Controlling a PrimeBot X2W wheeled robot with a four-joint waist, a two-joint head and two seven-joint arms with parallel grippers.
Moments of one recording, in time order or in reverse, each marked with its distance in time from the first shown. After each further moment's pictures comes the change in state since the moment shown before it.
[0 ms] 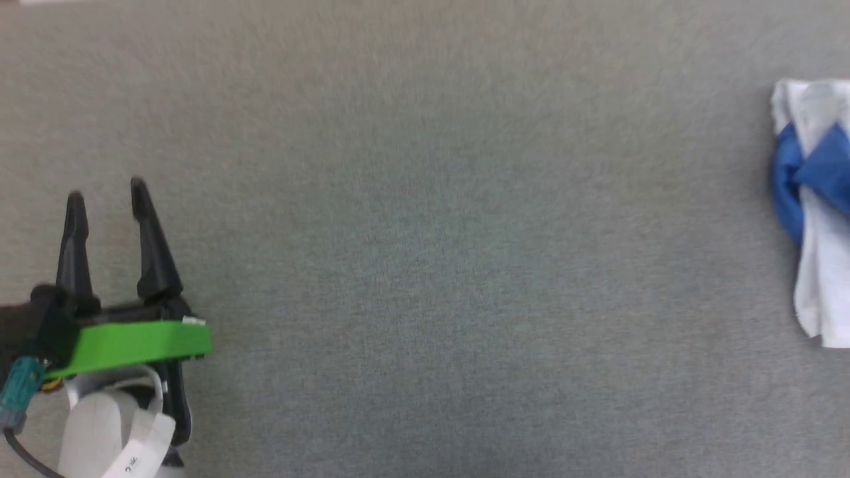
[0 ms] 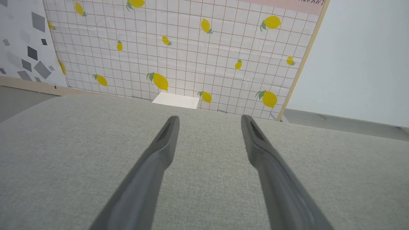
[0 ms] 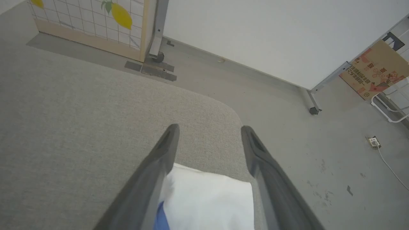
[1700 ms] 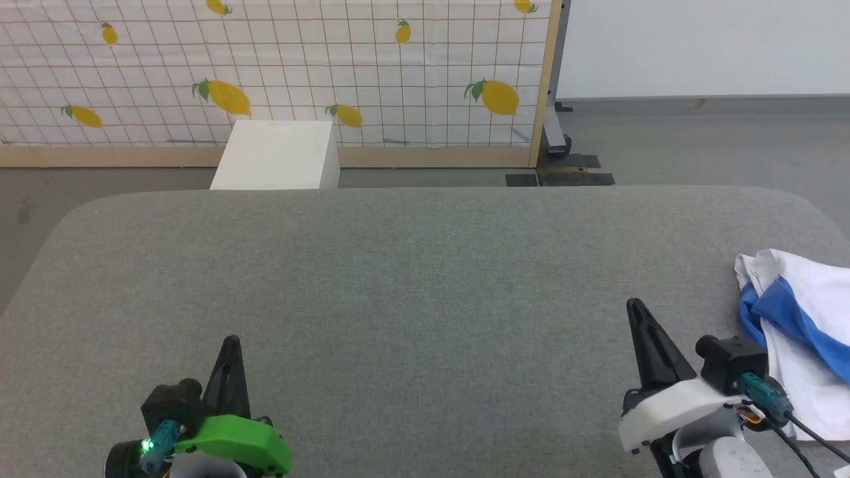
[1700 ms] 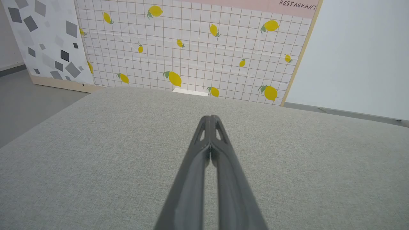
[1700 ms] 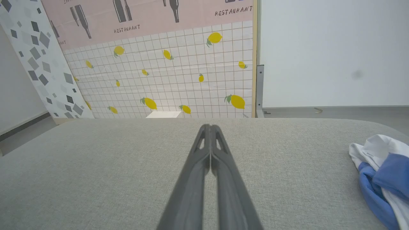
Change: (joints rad) left arm 0.168 -0.025 -0.146 0.319 0.046 0.029 0.011; right arm 0.656 0.631 -0.081 -0.121 -0.109 0.000 -0.460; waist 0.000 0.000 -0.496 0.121
